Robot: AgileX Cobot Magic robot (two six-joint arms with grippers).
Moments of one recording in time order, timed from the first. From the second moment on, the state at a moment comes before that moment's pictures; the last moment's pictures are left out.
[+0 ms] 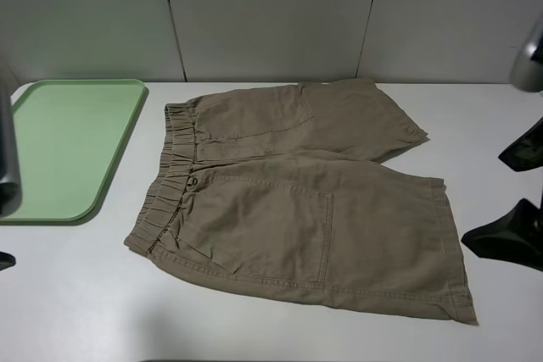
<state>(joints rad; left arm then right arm) -0.73 0.95 -0.76 0.26 1.08 0.38 0.62 0.93 -0.76 -0.01 1.06 -0.32</state>
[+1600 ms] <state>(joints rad) -0.74 1.62 -0.76 0.24 0.69 0.75 0.76 1.29 -0.36 -0.27 0.53 -0.63</state>
